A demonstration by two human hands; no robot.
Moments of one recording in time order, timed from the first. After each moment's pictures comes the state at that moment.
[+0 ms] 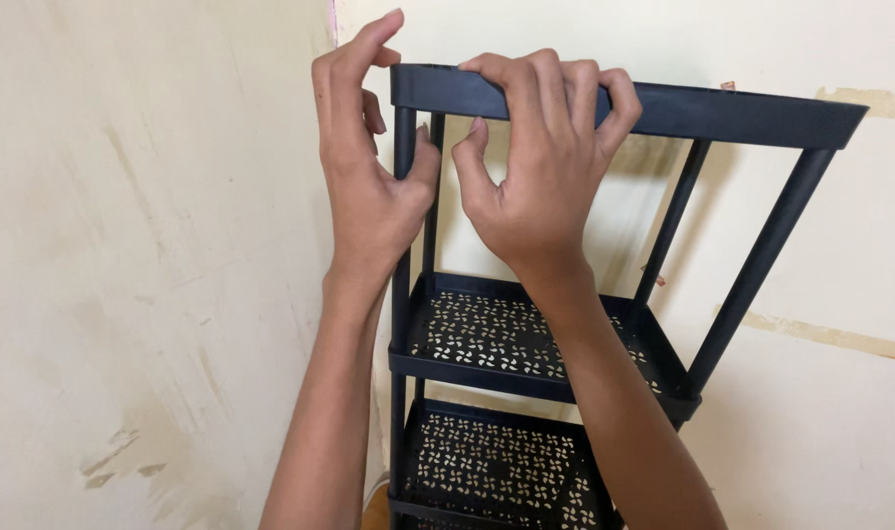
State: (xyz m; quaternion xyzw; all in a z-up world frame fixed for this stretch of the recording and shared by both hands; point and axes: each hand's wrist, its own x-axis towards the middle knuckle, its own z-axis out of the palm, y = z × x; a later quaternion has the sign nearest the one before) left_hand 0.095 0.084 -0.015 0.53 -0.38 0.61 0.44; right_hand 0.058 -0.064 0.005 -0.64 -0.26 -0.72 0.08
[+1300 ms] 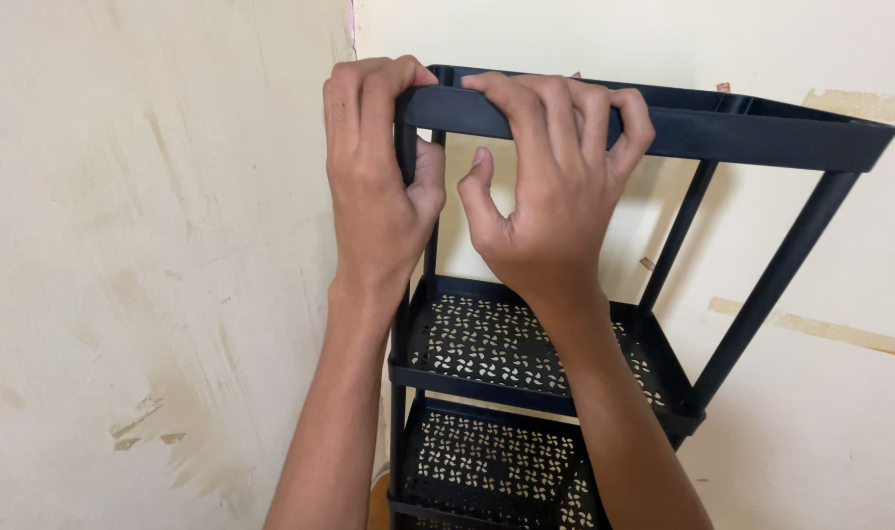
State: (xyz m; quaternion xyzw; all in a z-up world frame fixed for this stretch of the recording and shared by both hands) left_hand 0.049 0.085 -0.016 0.55 -0.33 0.68 0.35; right_hand 0.010 -0.059 -0.008 -0.66 -0.27 -0.70 0.07
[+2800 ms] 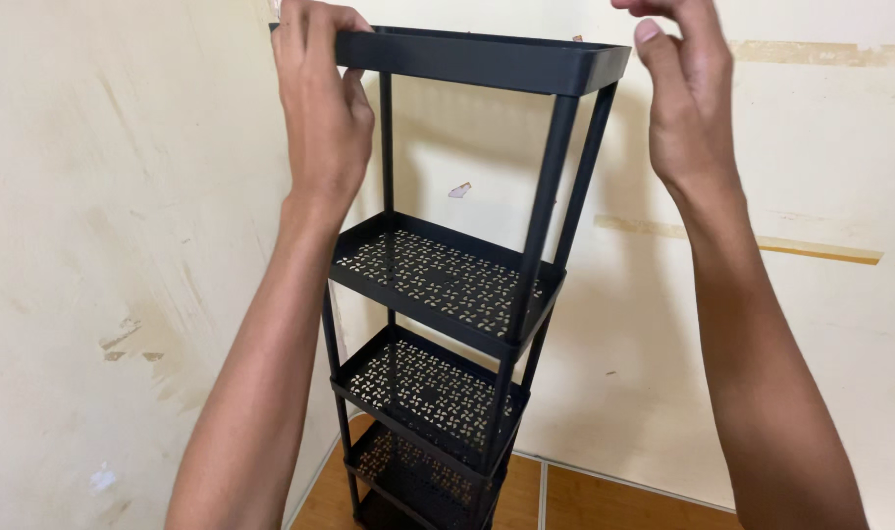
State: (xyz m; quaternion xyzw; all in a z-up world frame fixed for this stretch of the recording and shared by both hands) left_hand 0.012 0.060 -0.007 0.60 -0.33 0.65 0.32; right_hand -0.089 -0.233 0.028 -0.70 -0.34 -0.55 0.30
